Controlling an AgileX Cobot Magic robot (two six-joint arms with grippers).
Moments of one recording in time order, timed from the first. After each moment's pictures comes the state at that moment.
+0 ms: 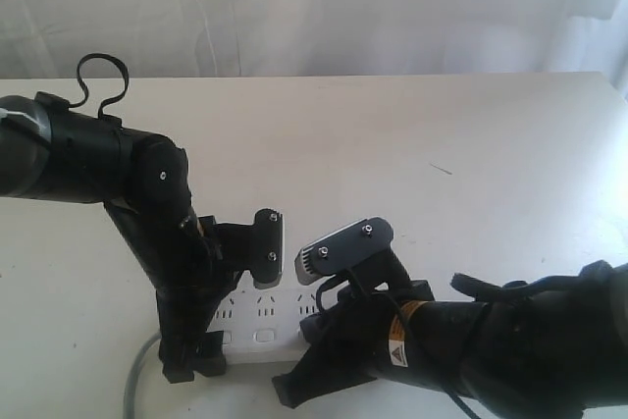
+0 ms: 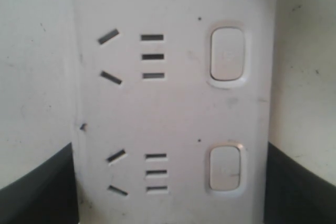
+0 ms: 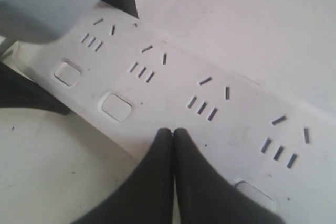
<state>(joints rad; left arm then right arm) -0.52 1.84 -1.02 -0.21 0.71 1.08 0.84 1.68 -0.53 -0.08 -0.33 0.28</state>
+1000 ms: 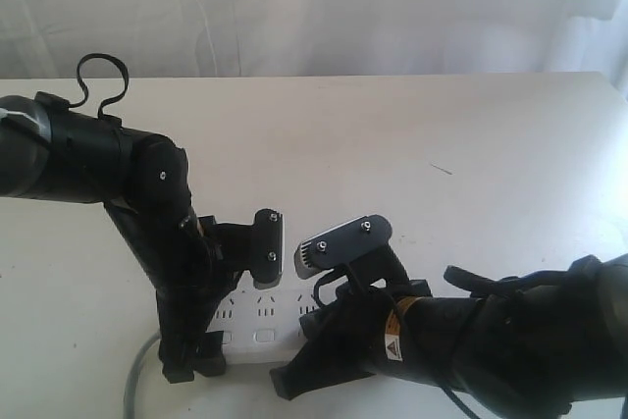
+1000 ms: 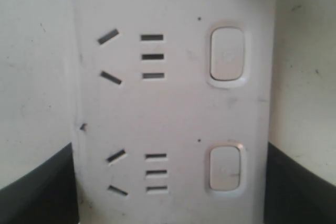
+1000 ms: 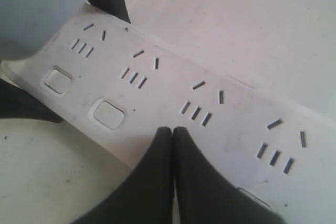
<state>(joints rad) -0.52 1.84 -1.02 -0.21 0.71 1.09 0.84 1.71 -0.54 -0.06 -0.31 0.28</state>
